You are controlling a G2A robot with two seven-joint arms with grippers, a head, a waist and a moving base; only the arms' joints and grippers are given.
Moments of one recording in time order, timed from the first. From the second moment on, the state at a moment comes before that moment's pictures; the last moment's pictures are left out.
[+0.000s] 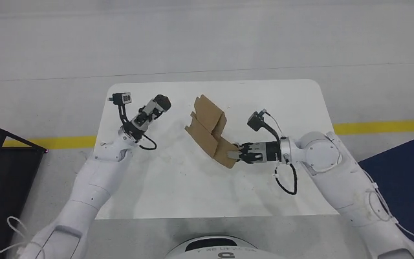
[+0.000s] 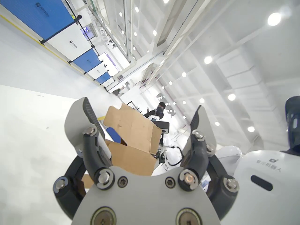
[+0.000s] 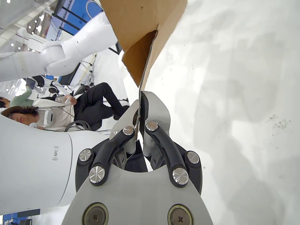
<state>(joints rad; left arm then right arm) 1.09 -1.11 -1.10 -1.06 -0.52 -1.01 -0.64 -1.30 -0.95 1.17 -1.74 -0.03 -0.44 1.06</state>
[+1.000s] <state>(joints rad) 1.06 -1.16 -1.12 -1.50 1.06 -0.53 -0.06 -1.44 -0.95 1.12 -1.96 -0.71 -0.28 0.77</state>
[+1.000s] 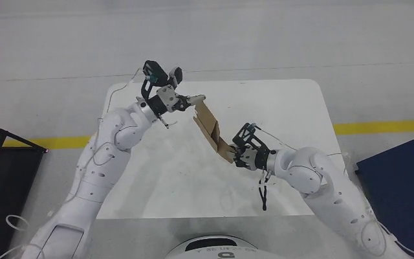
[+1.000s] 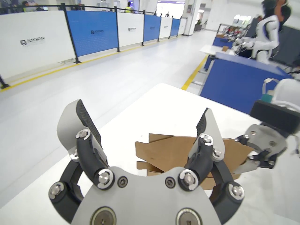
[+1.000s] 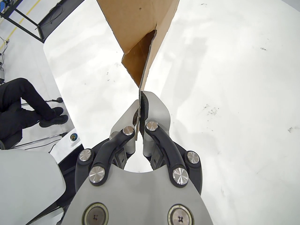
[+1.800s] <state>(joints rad) 1.14 -1.15 -1.09 -1.61 1.29 -0.55 -0.18 -1.45 -0.96 1.16 -1.94 -0.65 -0.21 0.70</state>
